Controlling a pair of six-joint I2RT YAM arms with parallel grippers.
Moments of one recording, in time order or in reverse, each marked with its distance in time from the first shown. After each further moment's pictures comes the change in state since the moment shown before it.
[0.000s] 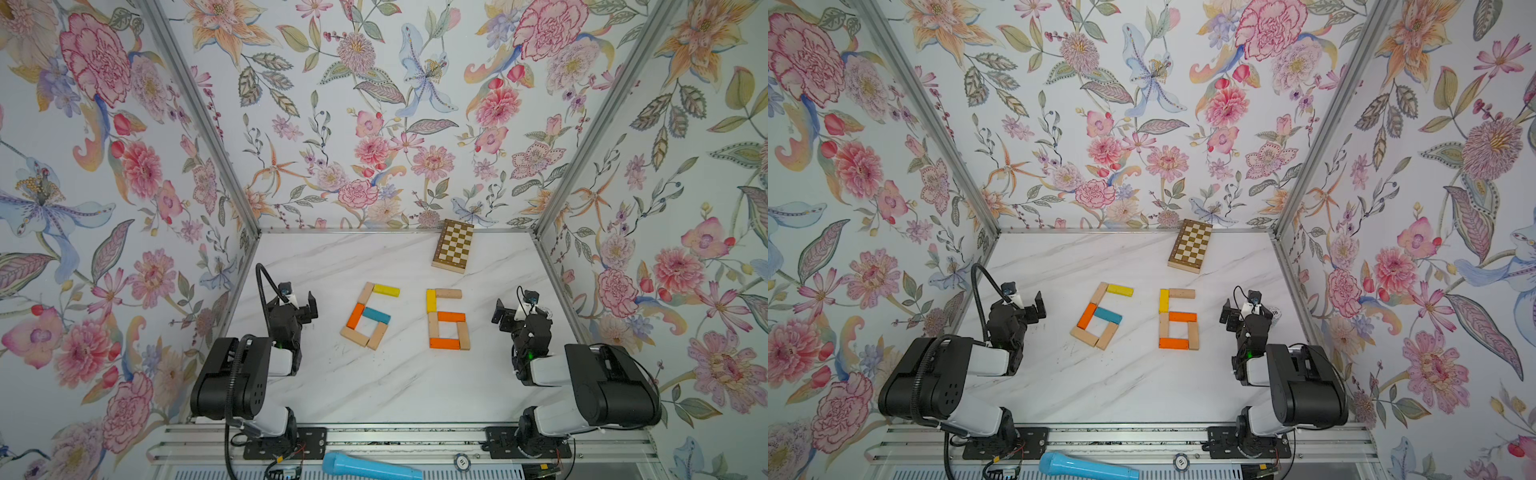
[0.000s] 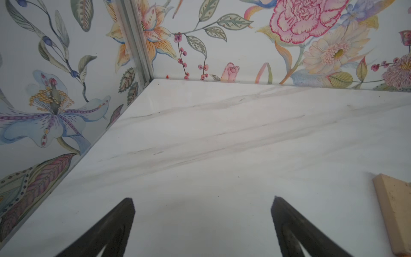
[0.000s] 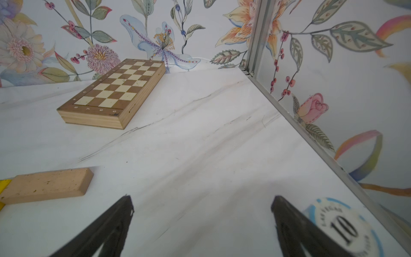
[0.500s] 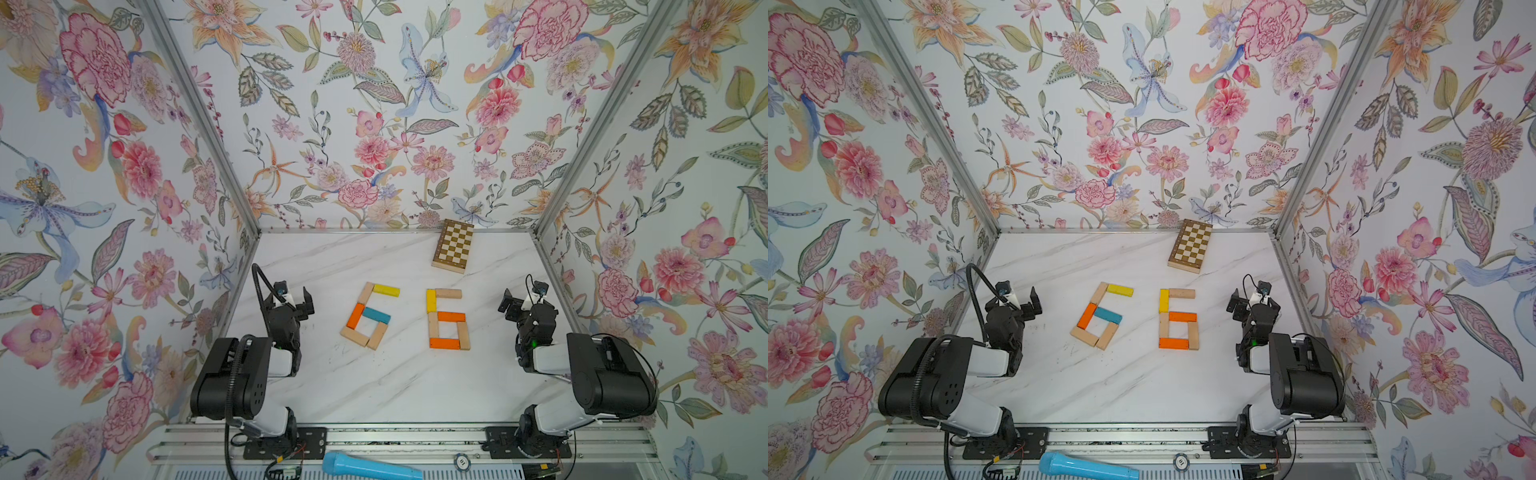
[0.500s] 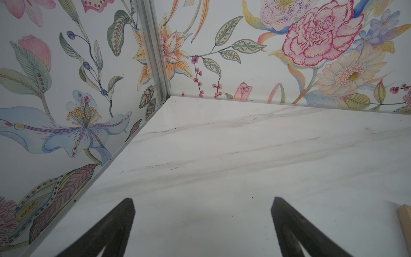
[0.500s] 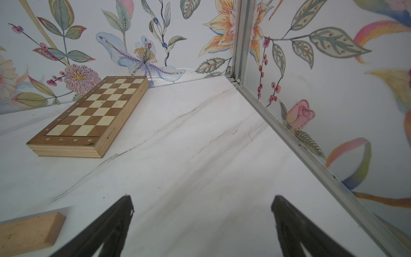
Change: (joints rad) left arm 0.000 0.000 -0.003 0.065 -0.055 0.015; right arm -0.077 0.018 0.113 -0.064 -0.008 0.054
